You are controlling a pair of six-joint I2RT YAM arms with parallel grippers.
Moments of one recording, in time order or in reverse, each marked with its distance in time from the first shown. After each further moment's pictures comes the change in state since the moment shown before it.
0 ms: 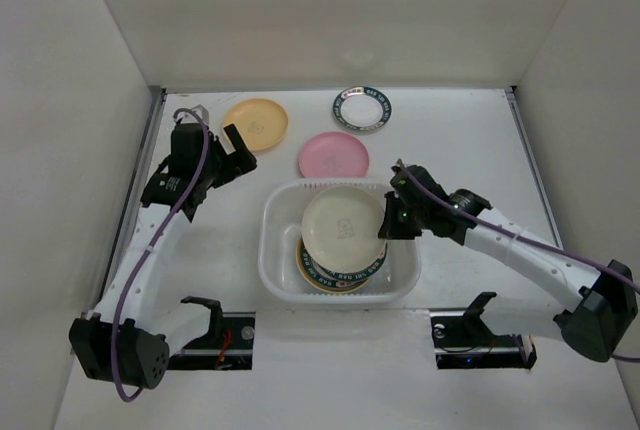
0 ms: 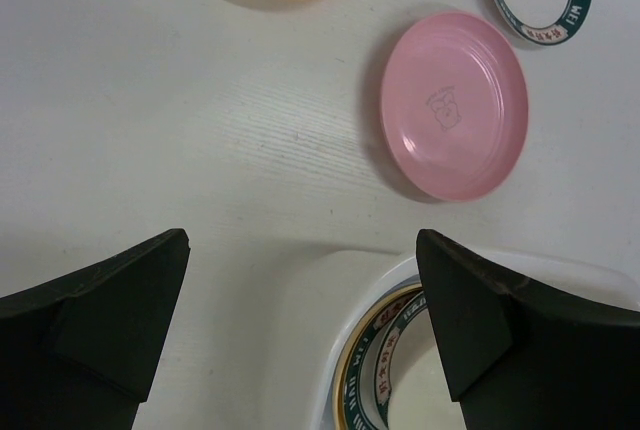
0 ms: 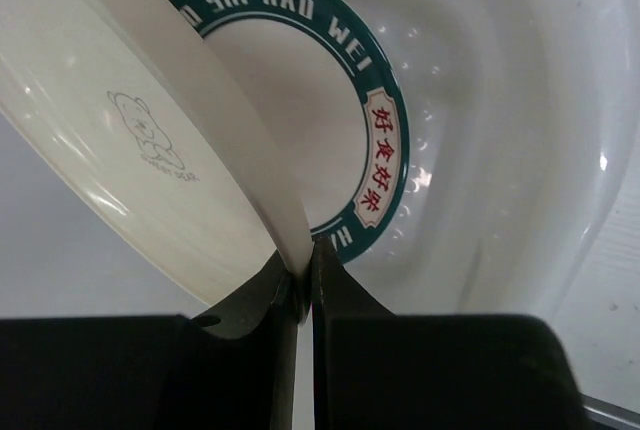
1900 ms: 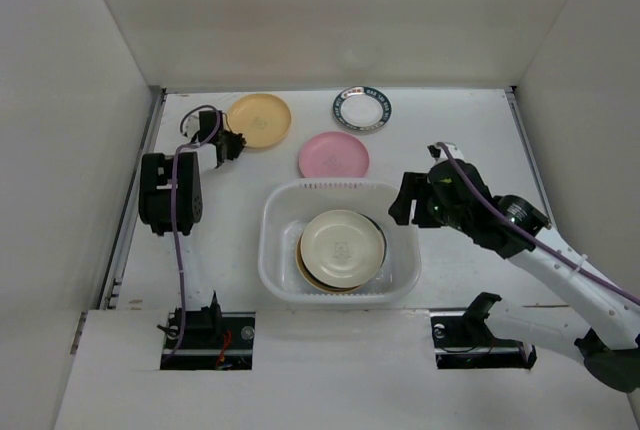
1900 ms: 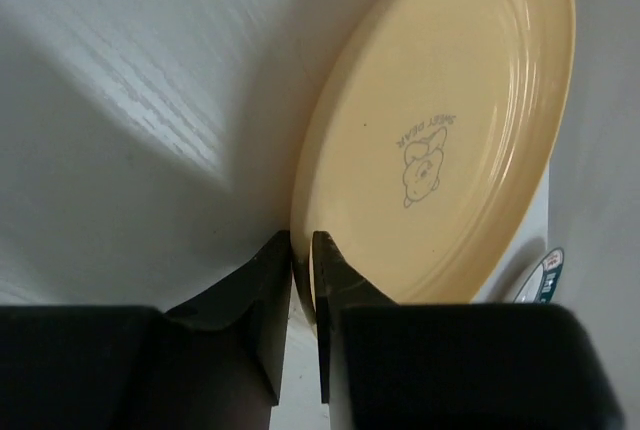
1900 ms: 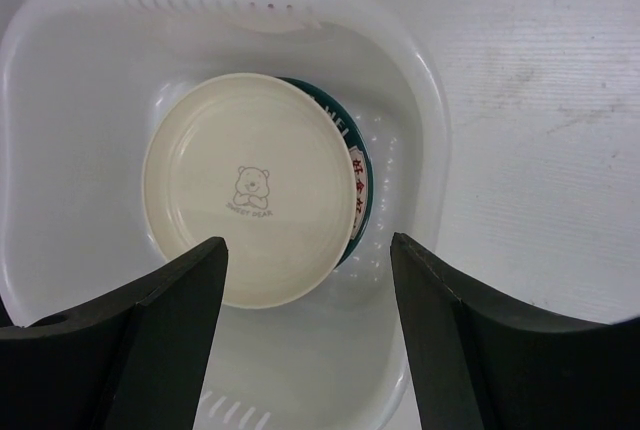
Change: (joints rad) left arm 0.182 0.985 0.187 0.699 0.025 -0.619; right arm 0.019 -0.211 0.160 -0.145 0.219 -0.042
